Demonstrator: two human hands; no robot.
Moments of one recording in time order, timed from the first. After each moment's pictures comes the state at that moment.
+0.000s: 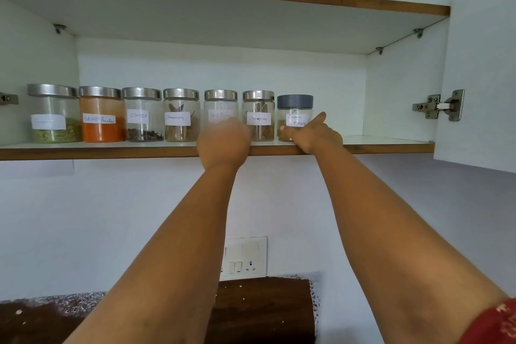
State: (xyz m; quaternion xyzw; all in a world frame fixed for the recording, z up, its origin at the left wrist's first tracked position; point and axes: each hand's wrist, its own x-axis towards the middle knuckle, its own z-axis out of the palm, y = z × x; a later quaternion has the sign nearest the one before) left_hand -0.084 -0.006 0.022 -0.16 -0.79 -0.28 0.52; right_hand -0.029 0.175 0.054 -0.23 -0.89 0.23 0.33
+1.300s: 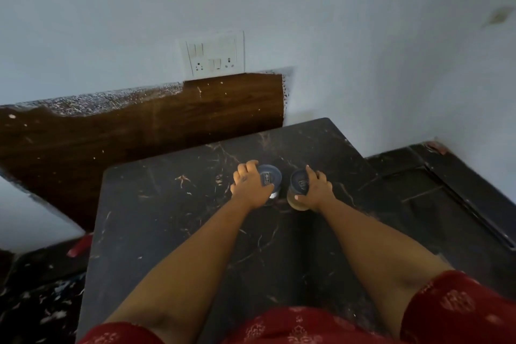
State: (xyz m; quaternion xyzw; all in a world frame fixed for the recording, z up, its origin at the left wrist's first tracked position) left_hand 0.130 -0.082 -0.438 -0.23 -0.92 -0.28 -0.16; right_hand 0.222 0.090 -0.477 -0.37 -0.89 0.25 -0.10
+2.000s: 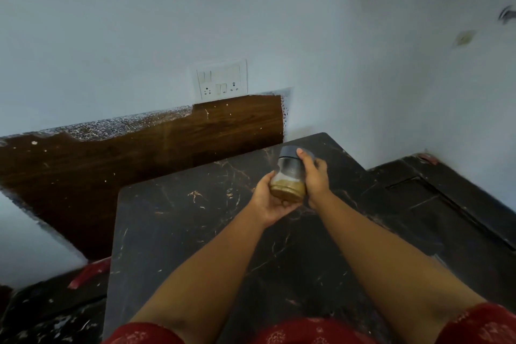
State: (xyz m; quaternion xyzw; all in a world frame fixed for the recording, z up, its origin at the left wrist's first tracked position) left_hand 0.163 -0.107 -0.399 0.08 -0.37 -0.74 -0.56; right_hand 0.211 0.013 -0.397 -0.38 -0.52 0.72 0.26
